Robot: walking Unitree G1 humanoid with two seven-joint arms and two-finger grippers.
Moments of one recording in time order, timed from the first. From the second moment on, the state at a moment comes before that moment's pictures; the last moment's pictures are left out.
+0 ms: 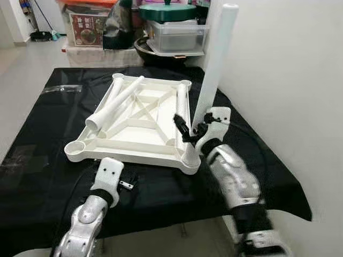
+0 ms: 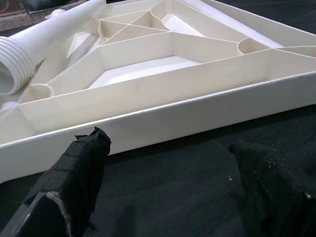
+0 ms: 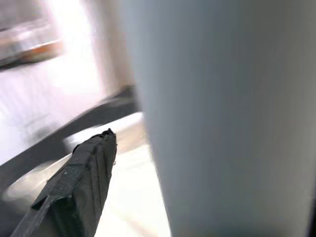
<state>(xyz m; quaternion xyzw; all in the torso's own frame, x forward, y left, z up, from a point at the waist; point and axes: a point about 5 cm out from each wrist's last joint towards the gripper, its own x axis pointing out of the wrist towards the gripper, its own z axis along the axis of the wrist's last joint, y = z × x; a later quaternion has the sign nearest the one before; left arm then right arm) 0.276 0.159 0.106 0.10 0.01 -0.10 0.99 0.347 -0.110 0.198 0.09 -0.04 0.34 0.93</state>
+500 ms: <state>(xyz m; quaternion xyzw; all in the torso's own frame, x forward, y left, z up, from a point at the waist) 0.274 0.159 0.102 0.10 0.02 -0.09 0.99 0.334 -0.085 0.190 0.04 -0.01 0.58 0.82</state>
